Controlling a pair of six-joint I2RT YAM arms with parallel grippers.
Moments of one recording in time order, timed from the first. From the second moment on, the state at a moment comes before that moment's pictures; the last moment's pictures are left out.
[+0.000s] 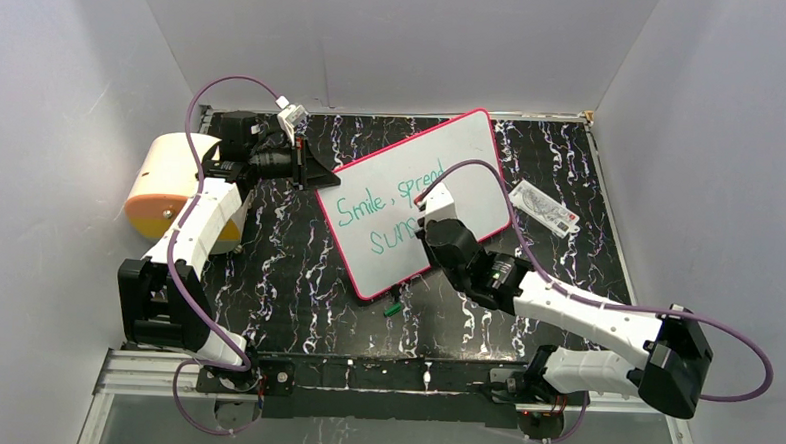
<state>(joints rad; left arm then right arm) -0.09 1.47 1.20 -0.34 1.05 -0.09 1.04 1.16 0.83 -0.22 0.58 0.15</state>
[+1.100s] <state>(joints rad) -0.09 1.47 1.20 -0.34 1.04 -0.09 1.00 1.22 0.87 -0.19 0.54 0.13</state>
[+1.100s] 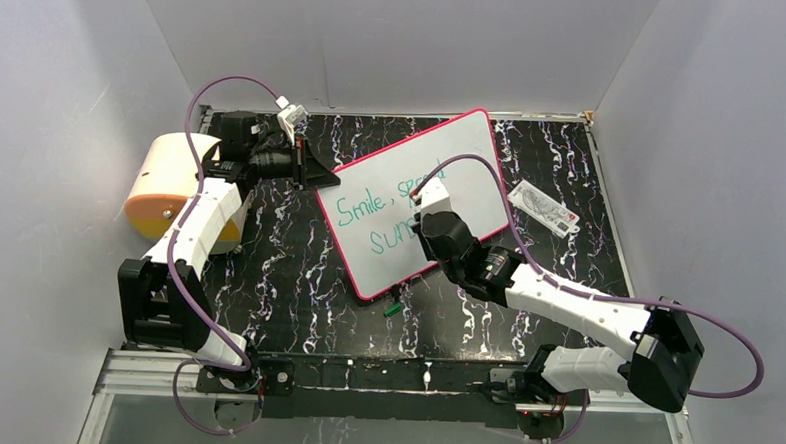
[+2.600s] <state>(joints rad) -0.09 1.47 1.20 -0.34 1.05 -0.09 1.00 1.19 0.83 -0.25 0.51 0.19</state>
